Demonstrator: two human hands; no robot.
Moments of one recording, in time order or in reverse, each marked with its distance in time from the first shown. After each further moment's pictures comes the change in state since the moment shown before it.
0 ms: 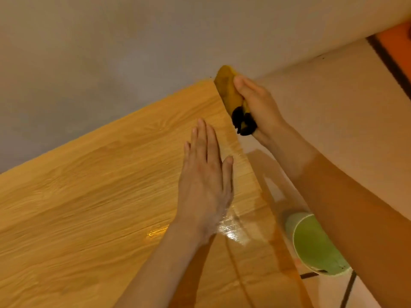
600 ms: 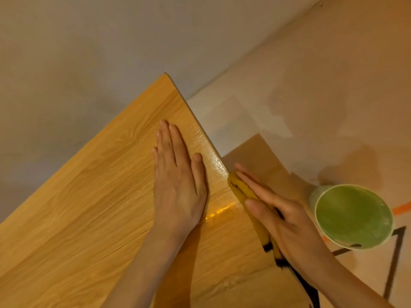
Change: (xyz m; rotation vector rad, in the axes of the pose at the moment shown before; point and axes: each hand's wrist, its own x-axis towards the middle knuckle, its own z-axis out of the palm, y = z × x) left_hand 0.004 0.003 0.013 0.104 -0.014 0.013; right_hand -0.207 0.051 -0.046 0.028 -0.078 -0.003
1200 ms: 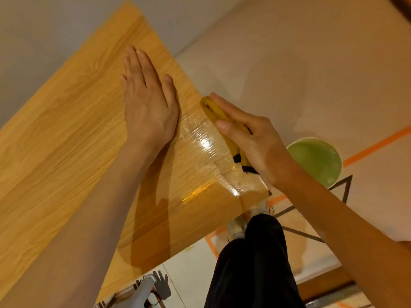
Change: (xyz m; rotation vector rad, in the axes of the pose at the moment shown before) left_hand 0.006 -0.004 0.003 0.047 0.026 0.002; right_hand -0.018 0.004 0.006 -0.211 0.117 -0.052
